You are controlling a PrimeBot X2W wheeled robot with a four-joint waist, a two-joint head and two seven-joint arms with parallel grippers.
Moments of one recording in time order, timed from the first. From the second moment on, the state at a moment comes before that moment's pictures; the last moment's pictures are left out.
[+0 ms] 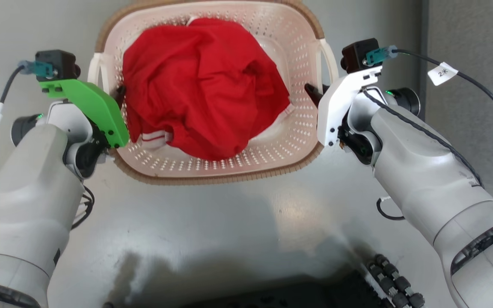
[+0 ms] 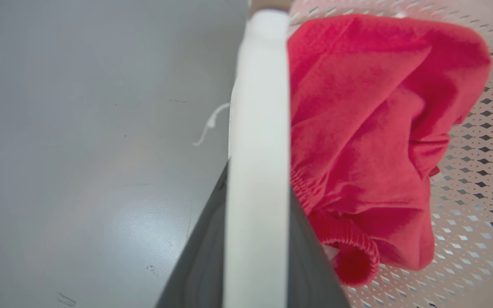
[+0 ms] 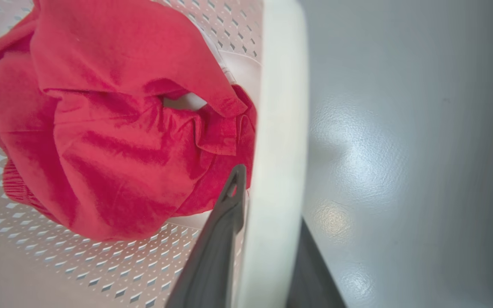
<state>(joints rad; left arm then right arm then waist) -0.93 0.20 -0.67 0.90 -0.92 -0.12 0.17 -0.95 -0.06 0.78 1.01 0.73 0.08 0.11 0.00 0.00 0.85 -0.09</state>
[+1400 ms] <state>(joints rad) -0.75 0.18 -0.75 0.97 -1.14 -0.12 0.39 -0.82 -0.03 0.85 1.13 0.91 0.10 0.43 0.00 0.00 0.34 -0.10</state>
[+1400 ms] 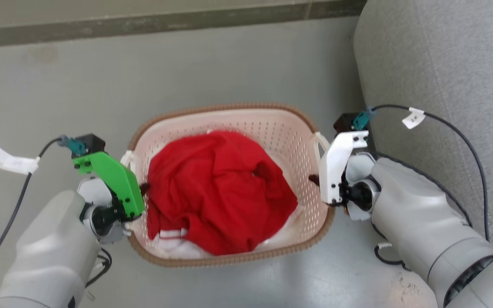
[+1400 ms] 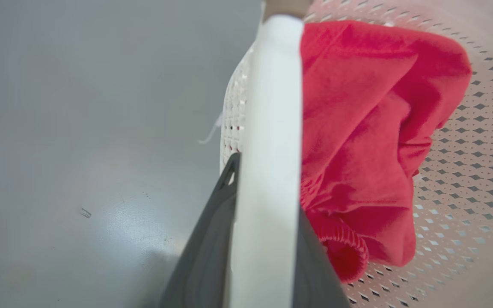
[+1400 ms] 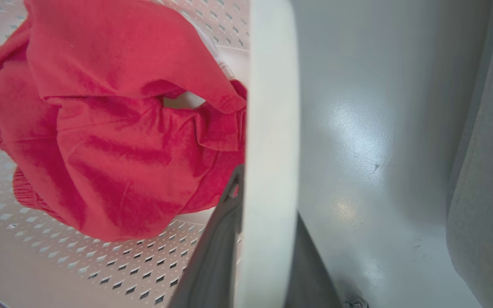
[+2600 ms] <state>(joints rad) -0.58 0.17 -0.79 1.00 -1.23 -0.12 0.47 -0.66 -0.03 0.89 1.13 1.02 0.06 0.61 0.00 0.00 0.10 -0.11</state>
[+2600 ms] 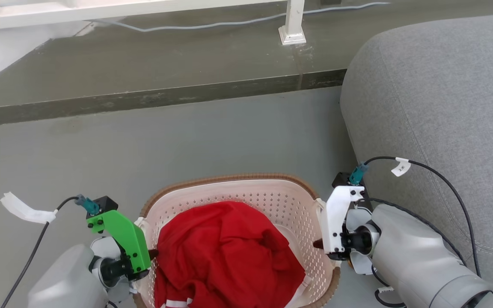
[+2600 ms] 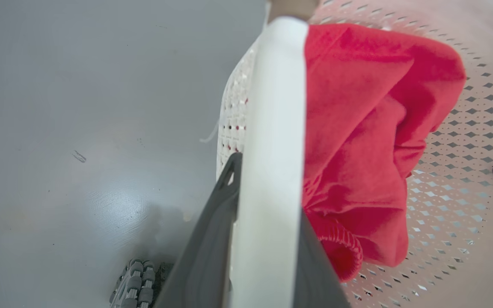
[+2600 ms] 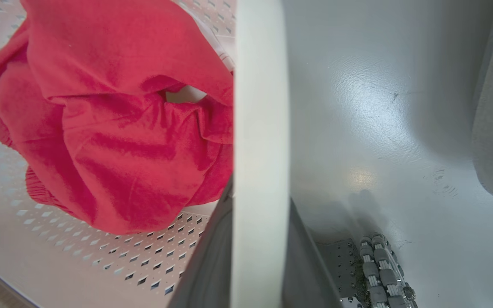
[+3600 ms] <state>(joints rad) -0.58 0.18 -0.81 1.00 -1.25 -0.12 0.47 -0.66 -0.03 0.90 1.13 1.04 0.04 0.61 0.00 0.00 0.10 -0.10</state>
